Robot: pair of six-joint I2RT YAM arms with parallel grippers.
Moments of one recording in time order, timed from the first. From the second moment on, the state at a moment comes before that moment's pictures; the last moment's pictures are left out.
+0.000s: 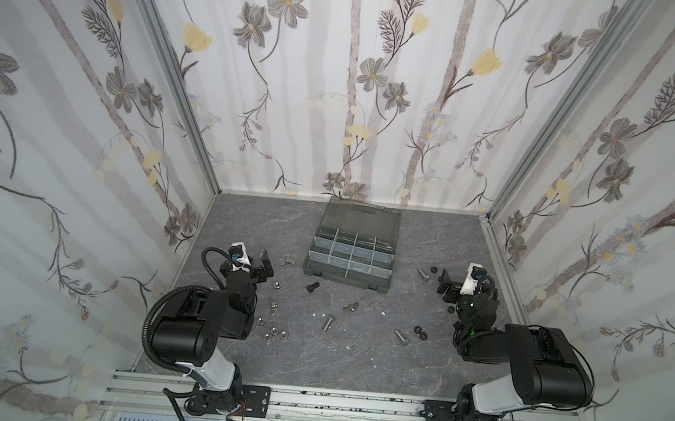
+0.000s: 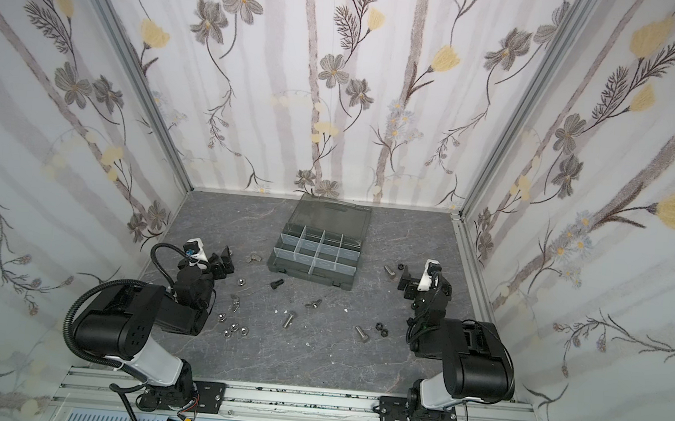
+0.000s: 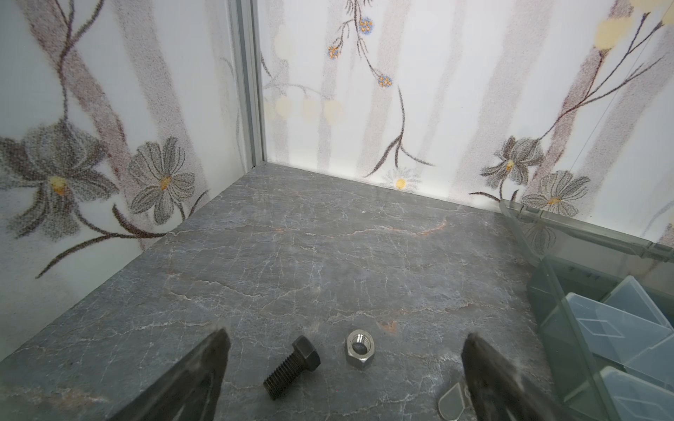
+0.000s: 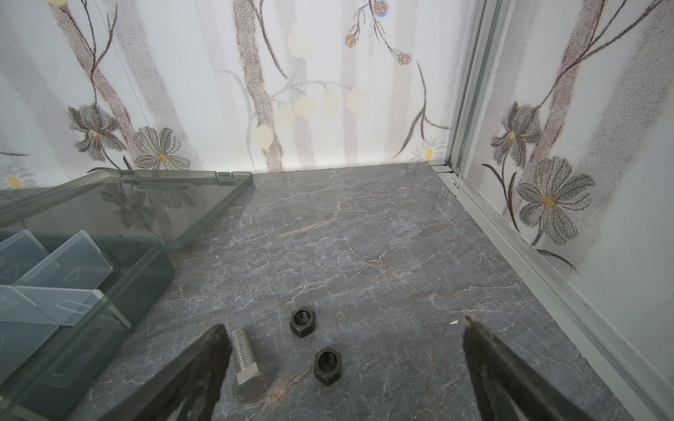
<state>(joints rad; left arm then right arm) -0.05 1.59 0.24 1.23 -0.24 -0.15 0.00 1.51 0.20 1.19 0.05 0.05</state>
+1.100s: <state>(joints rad) -0.19 1.20 0.67 0.34 -0.23 -0.22 0.23 0.94 0.42 0.52 0.29 0.15</state>
